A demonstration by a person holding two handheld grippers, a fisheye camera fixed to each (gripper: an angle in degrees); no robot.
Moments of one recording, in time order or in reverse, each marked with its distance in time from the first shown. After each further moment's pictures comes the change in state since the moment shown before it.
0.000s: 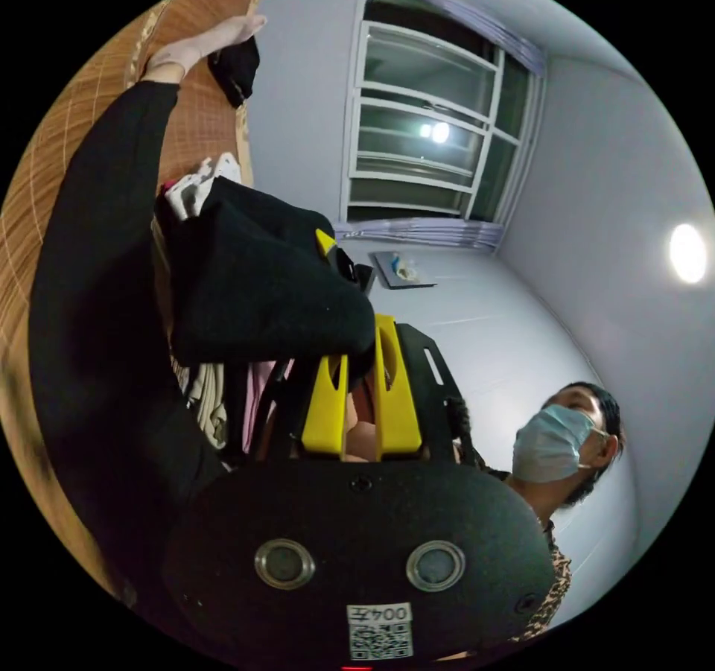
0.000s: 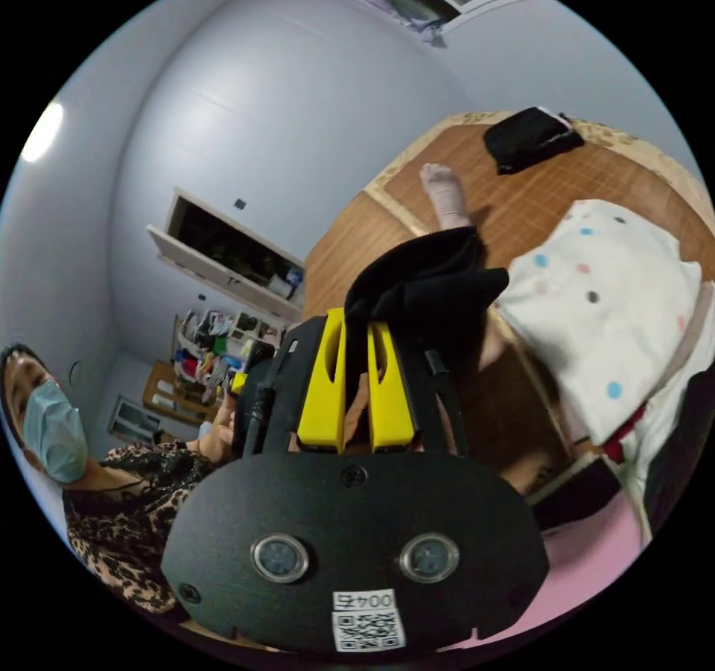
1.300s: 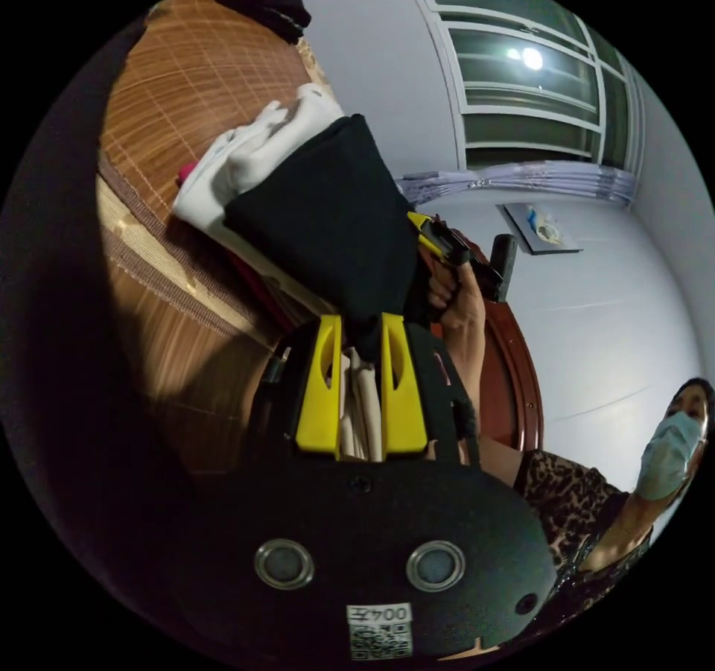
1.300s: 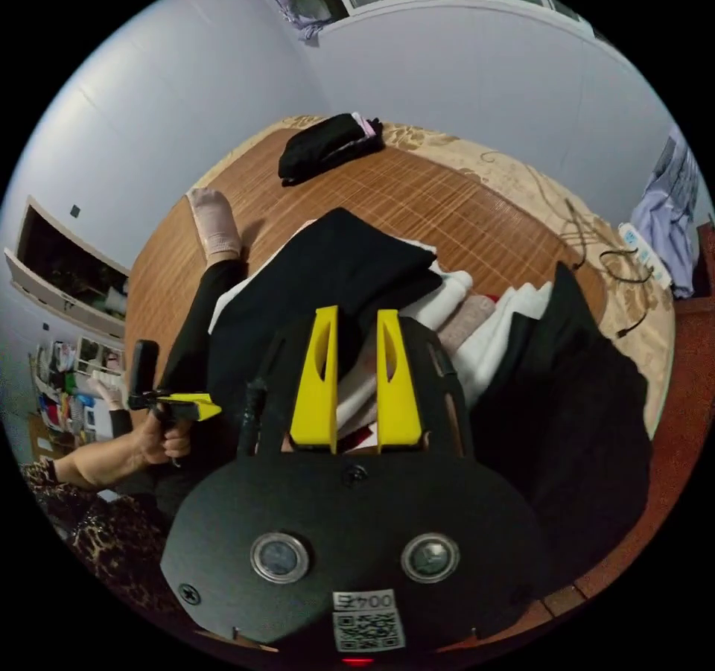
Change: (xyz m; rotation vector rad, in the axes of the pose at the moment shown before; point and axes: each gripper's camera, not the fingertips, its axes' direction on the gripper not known) left arm -0.273 -0.115 0.249 -0.200 -0.489 0.090; right arm 0.062 -0.001 -0.136 -0.016 0.704 0.070
